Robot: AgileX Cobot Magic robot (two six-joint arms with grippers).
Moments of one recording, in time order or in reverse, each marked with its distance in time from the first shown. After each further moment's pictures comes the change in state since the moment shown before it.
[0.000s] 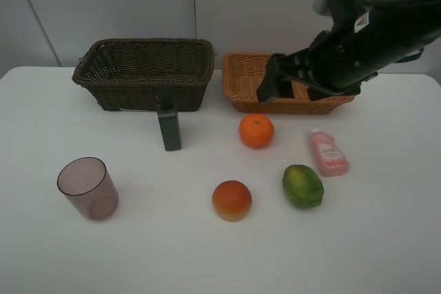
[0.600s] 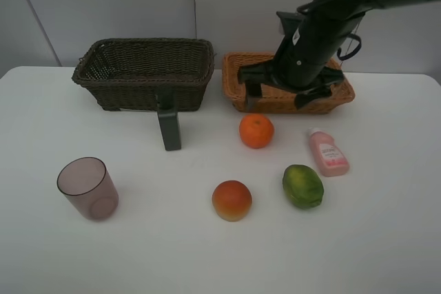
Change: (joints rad) left arm 0.000 0.000 0.000 0.000 0.000 0.000; right arm 0.021 0.327 -0.300 -0.232 0.169 0.301
